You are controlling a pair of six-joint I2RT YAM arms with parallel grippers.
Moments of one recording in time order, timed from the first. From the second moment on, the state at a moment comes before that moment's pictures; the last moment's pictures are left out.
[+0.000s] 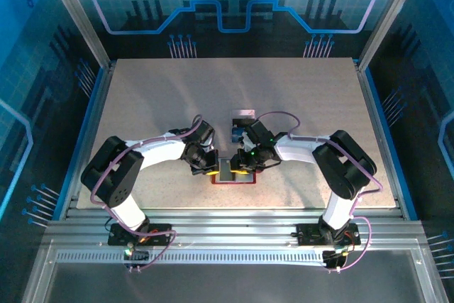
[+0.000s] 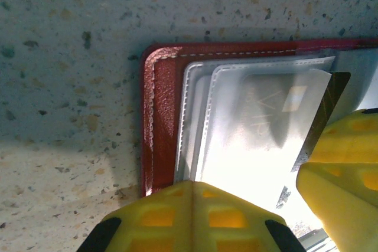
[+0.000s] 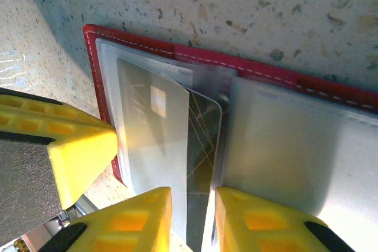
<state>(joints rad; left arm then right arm) -0.55 1.67 0.87 -0.50 0.41 -0.76 0.66 1.76 0.90 -0.27 -0.54 0.75</state>
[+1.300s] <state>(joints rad) -0.56 1.68 0.88 -0.51 0.41 -0.76 0.63 1.76 0.81 -0.10 -0.63 0.83</state>
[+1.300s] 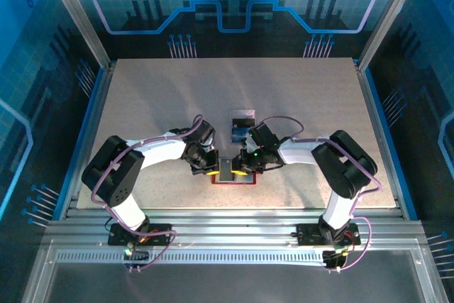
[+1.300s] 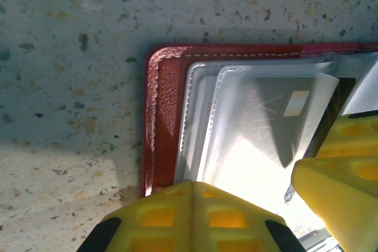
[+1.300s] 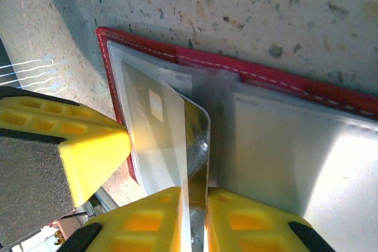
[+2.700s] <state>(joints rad) -0.57 1.69 0.90 -0.50 0.43 -0.77 0.57 1.69 0.75 -0.11 -0.66 0.80</state>
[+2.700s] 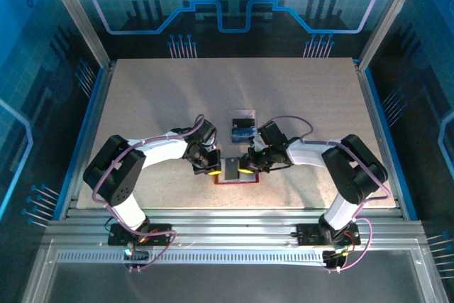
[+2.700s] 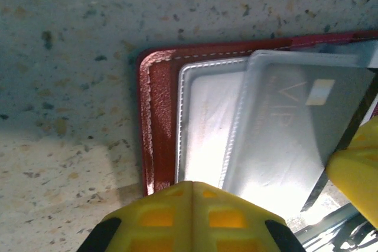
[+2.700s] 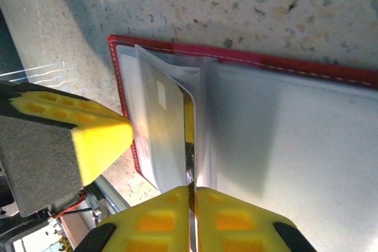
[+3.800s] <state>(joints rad) -0.57 1.71 0.90 -0.45 0.46 -0.79 0.58 1.73 0.75 -0.05 -0.68 0.82</state>
